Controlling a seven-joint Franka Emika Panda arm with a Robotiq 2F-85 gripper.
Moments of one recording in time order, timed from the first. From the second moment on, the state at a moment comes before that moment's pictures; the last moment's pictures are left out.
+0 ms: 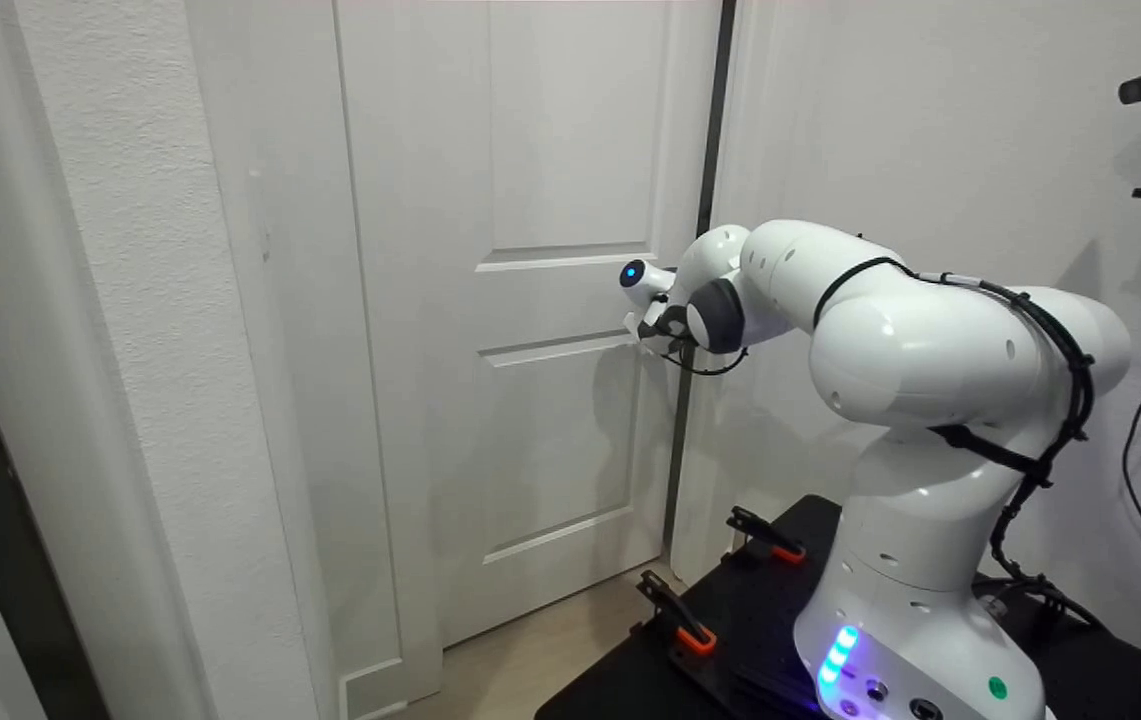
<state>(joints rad) -0.51 1.45 -0.38 -0.60 -0.71 2.49 1.95</state>
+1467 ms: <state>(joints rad) -0.58 1.45 -0.27 -0.38 -0.31 2.33 1.62</state>
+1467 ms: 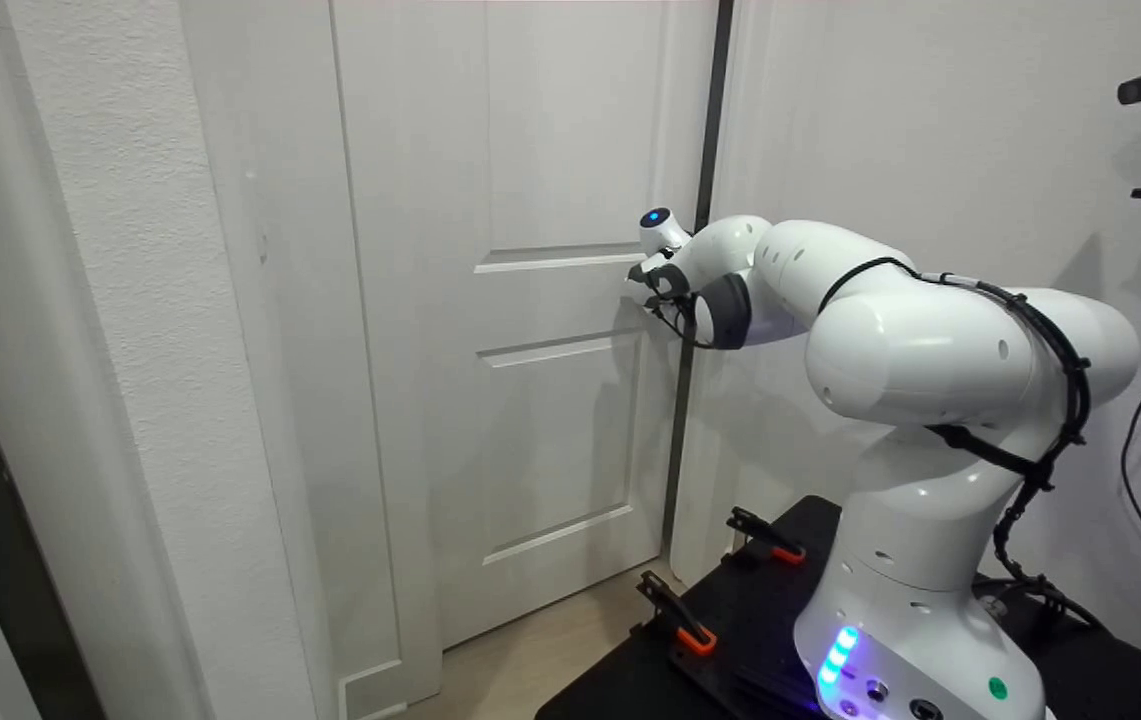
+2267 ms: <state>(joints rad) -0.59 1.39 -0.17 -0.38 -0.31 2.33 1.61</state>
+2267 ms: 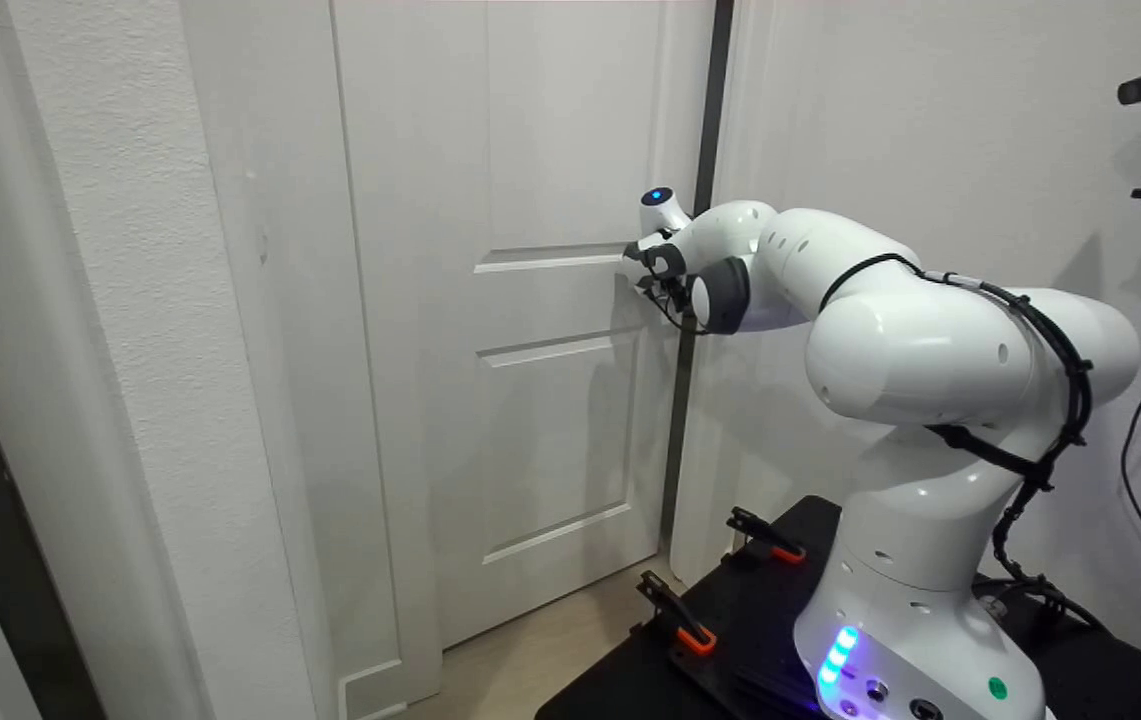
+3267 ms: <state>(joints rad) -0.61 1.28 -0.16 -0.36 -0.15 2.18 1.44</state>
